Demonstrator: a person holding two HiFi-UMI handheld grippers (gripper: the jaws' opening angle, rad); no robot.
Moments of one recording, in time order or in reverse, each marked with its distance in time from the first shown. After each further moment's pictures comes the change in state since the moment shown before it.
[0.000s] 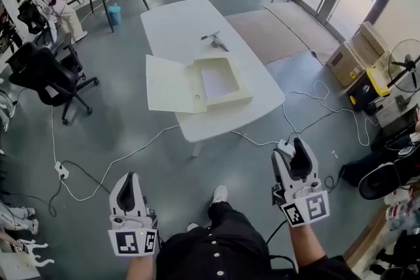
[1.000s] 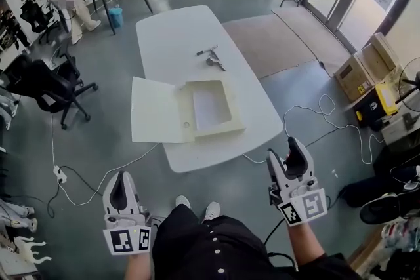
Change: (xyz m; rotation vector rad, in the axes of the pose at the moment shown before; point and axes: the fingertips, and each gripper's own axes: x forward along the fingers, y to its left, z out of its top) left arm 0.147 -0.023 -0.001 0.017 0.018 0.130; right arm 0.129 -0.116 -0.008 0.025 0.036 0.090
